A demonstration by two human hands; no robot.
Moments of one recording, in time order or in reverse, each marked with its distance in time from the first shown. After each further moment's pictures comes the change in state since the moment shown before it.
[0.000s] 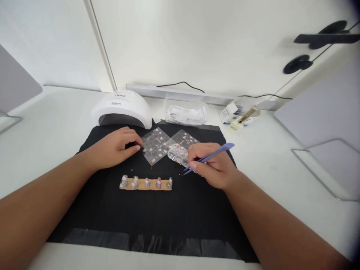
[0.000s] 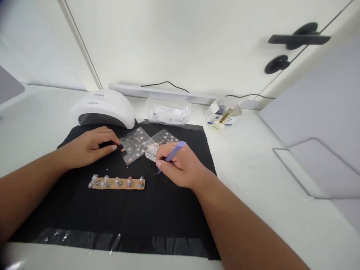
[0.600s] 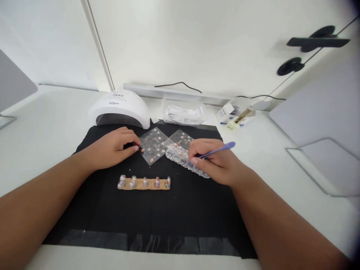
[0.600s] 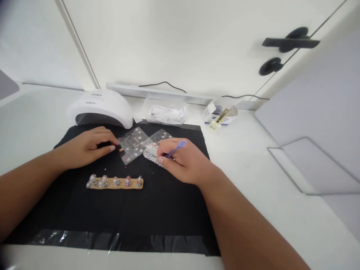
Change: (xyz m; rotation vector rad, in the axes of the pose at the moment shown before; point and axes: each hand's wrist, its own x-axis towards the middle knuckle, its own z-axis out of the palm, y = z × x) left_hand 0.001 -0.002 0.000 0.021 -0.016 0.023; right_hand 0.004 -0.009 -0.019 -0.111 -0.131 0.067
